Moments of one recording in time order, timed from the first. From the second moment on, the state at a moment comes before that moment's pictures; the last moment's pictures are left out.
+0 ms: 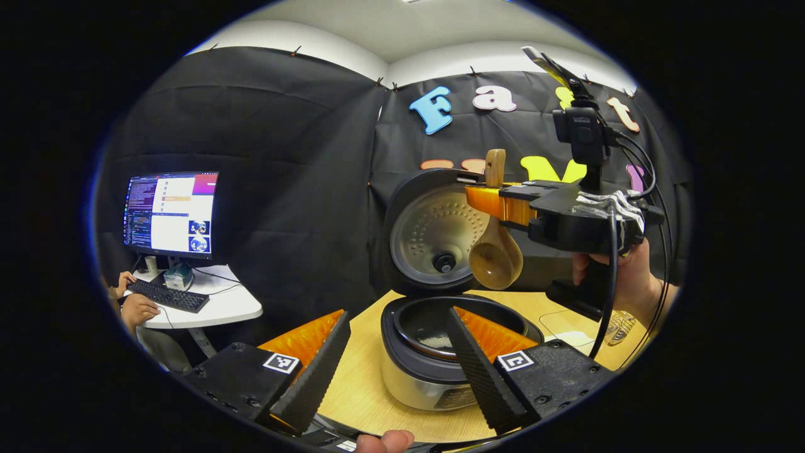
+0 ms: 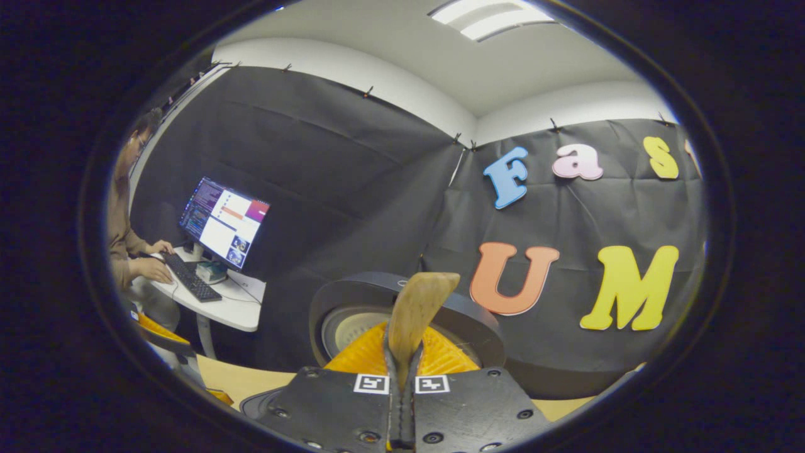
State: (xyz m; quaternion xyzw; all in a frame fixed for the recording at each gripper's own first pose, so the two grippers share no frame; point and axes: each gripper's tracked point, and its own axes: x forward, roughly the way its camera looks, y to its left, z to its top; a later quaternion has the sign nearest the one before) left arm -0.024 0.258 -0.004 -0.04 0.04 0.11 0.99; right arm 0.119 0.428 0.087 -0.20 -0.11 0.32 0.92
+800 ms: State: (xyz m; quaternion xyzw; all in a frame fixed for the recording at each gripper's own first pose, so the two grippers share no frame) left arm -0.021 0.236 0.001 -0.03 0.04 0.11 0.99; right arm 0.117 0.369 0.093 -0.03 -0.02 0.32 0.95
